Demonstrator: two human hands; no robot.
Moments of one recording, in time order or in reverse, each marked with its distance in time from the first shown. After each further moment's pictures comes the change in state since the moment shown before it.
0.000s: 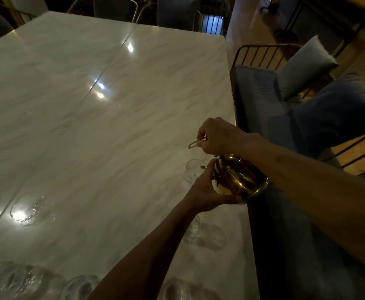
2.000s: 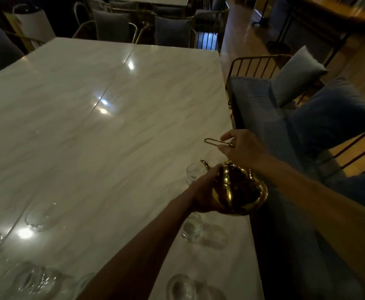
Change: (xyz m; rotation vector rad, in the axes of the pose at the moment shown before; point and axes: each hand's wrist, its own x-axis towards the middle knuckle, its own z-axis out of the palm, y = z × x) left_hand -0.005 0.009 -0.013 0.411 -0.149 0.225; right_hand -0.079 0.025 -0.012 0.316 0.268 0.248
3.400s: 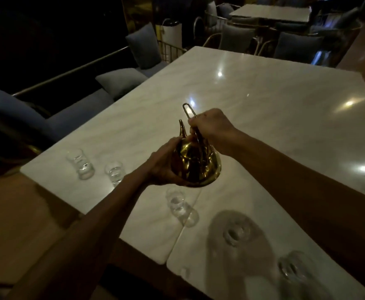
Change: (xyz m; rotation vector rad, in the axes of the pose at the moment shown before) left_hand -0.522 -0.191 -0.399 0.178 0.475 -0.130; right_hand -0.094 -0.566 0.333 0.565 -0.330 -0.101
